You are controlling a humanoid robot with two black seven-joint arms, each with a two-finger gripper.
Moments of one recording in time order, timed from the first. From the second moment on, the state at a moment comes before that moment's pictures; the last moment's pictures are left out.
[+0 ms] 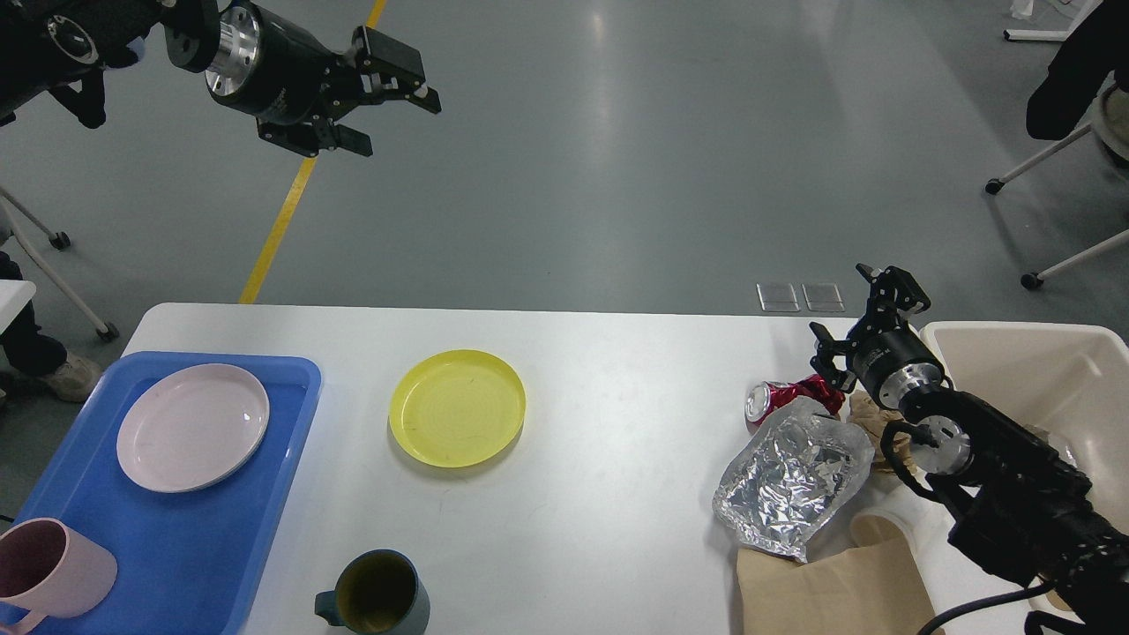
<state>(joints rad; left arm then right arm) -1.83 0.30 1.04 -0.49 -0.08 -0.91 -0.24 0.64 -0.24 0.78 0.44 -0.20 0.25 0.25</state>
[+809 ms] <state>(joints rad) -2.05 0.20 1.29 -0.75 -0.05 -0.96 -0.24 0.64 -0.24 0.78 0.44 -0.20 0.25 0.25</state>
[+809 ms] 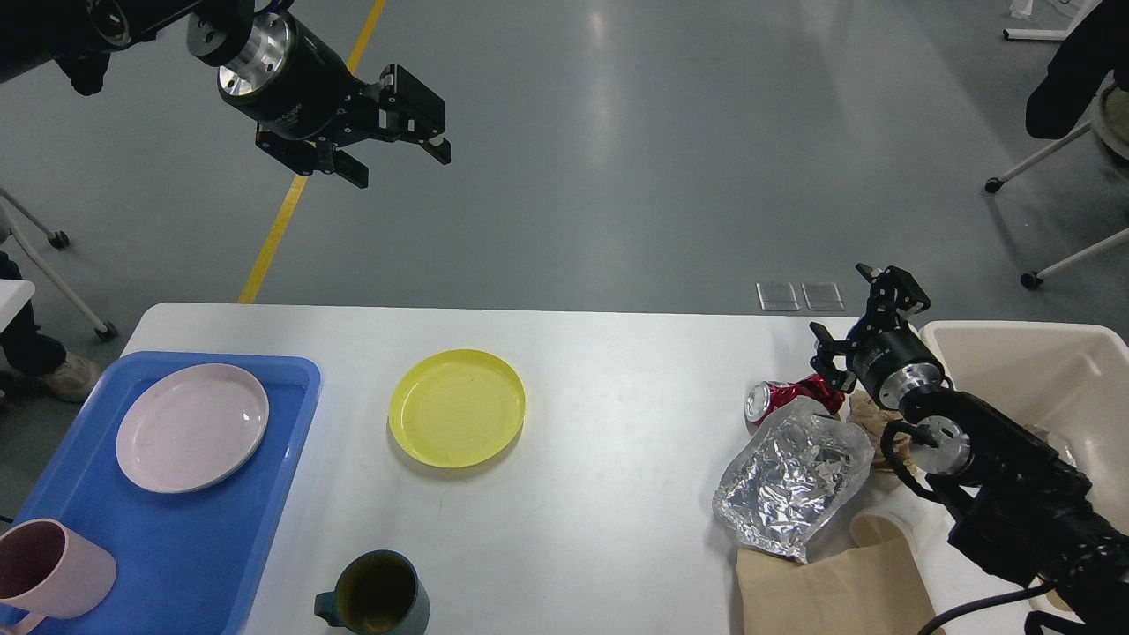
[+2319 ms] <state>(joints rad) -1.63 -0.19 1.36 -1.07 0.09 -0.96 -0.24 0.64 -0.24 0.78 0.44 -0.20 0.25 0.25</state>
